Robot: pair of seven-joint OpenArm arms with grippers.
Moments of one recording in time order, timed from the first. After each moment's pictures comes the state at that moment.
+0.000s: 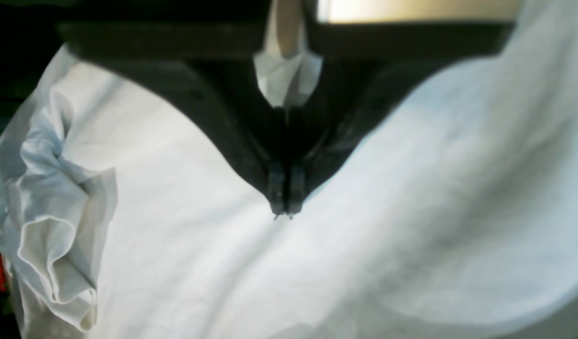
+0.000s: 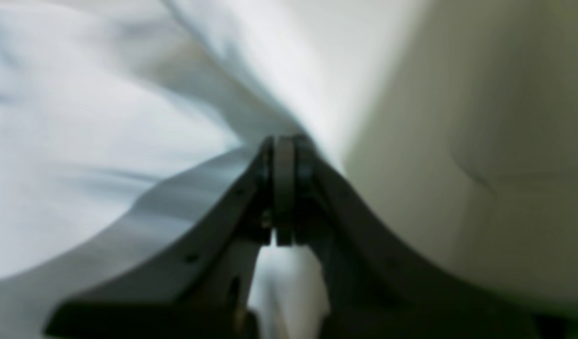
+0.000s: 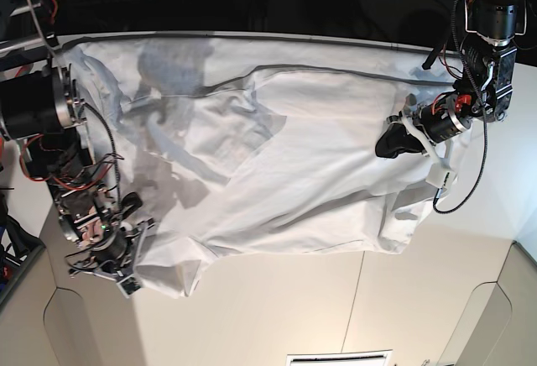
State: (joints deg) left arm -1.6 -21.0 -5.0 54.3 -32.8 -40.7 27.6; right arm 42.8 12.8 -17.5 17.0 -16.8 8.5 0.6
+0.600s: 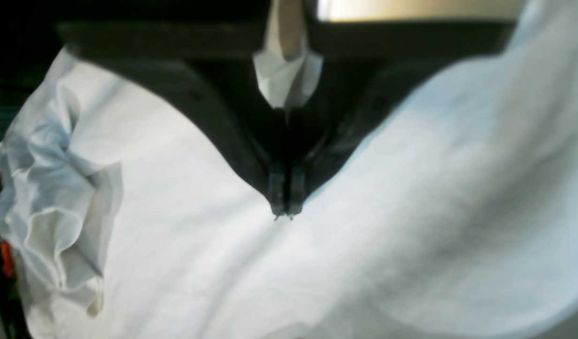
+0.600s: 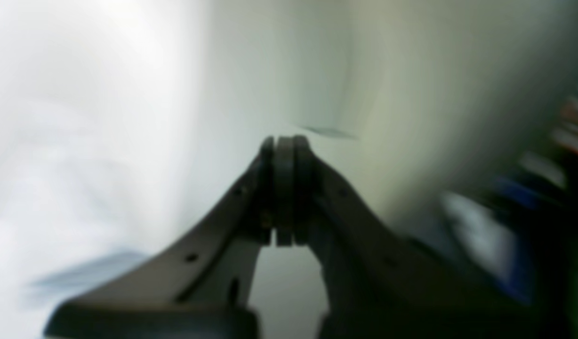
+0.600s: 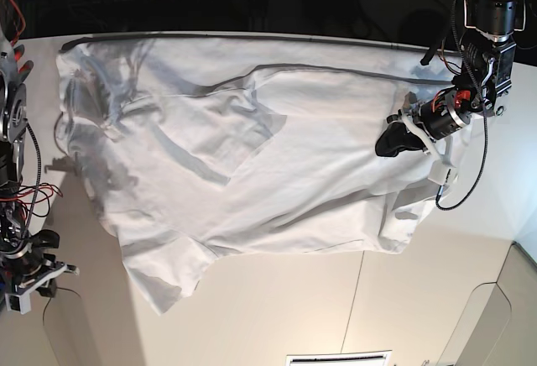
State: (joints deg) left arm -1.1 -20.8 -5.0 54.2 -36.5 -40.2 27.1; right arm 44.2 22.9 0.4 20.3 5.6 24.0 0.9
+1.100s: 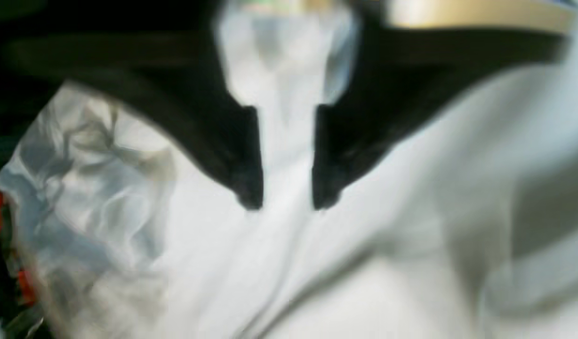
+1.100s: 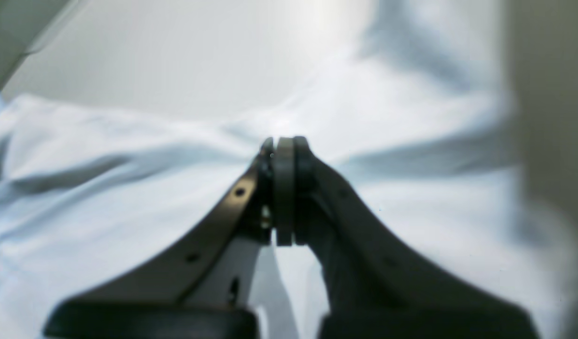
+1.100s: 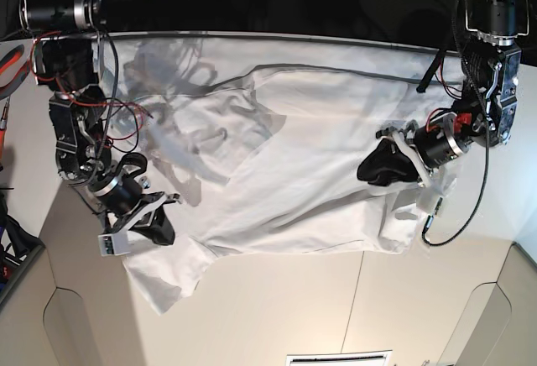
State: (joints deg) left arm -0.6 -20.7 -4.6 73.5 -40.8 -38.7 35.6; right arm 17.7 10.1 0.0 50.8 18.9 32.1 -9.7
